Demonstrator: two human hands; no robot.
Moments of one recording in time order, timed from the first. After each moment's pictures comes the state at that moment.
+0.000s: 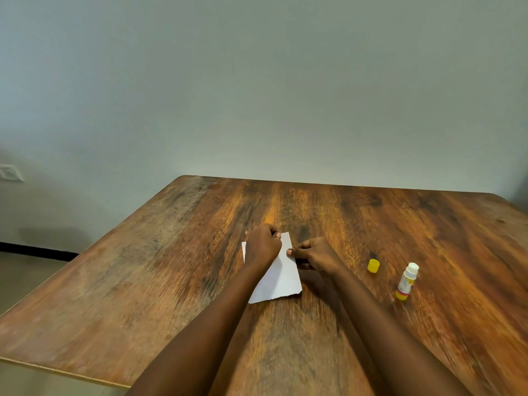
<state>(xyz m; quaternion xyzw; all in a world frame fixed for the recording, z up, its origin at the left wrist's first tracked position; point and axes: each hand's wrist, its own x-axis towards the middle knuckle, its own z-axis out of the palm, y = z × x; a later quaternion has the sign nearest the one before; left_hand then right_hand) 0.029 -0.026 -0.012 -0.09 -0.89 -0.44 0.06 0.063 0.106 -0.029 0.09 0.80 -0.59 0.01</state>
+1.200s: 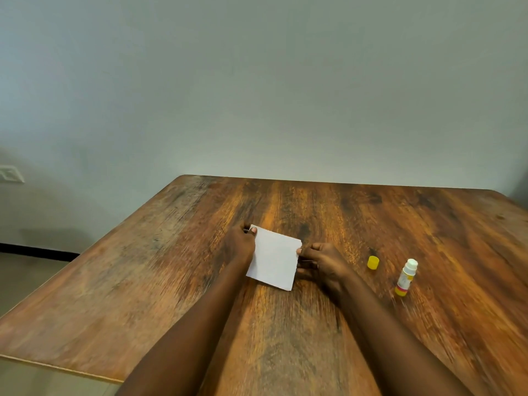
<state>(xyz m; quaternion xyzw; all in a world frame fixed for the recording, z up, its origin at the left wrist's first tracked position) 0.014 -0.057 -0.023 0.05 -0.84 -0.53 0.08 0.075 0.113 -0.045 0.13 0.65 -0.74 0.03</state>
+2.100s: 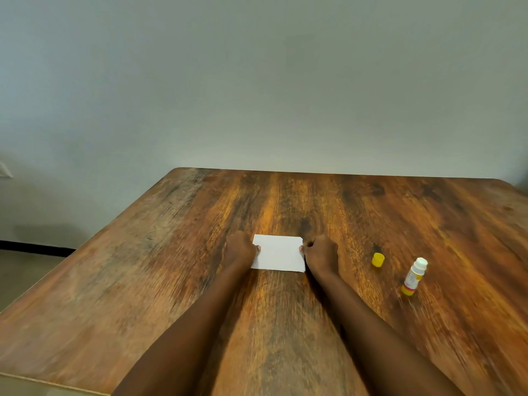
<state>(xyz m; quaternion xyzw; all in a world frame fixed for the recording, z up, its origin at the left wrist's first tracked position) -0.012 -0.061 -0.054 -0.02 -0.93 -0.36 -0.01 0.040 0.096 -0.062 0.25 0.86 -0.42 -0.15</state>
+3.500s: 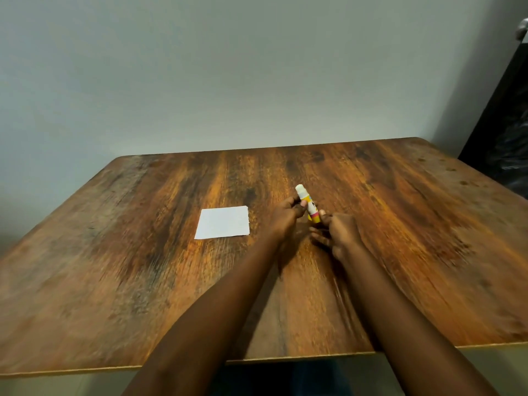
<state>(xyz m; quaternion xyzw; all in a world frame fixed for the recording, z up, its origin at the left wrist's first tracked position) 0.095 0.101 -0.035 -0.18 -0.63 -0.72 -0.24 0.155 0.196 -0.036 0.35 0.57 -0.72 -0.17</state>
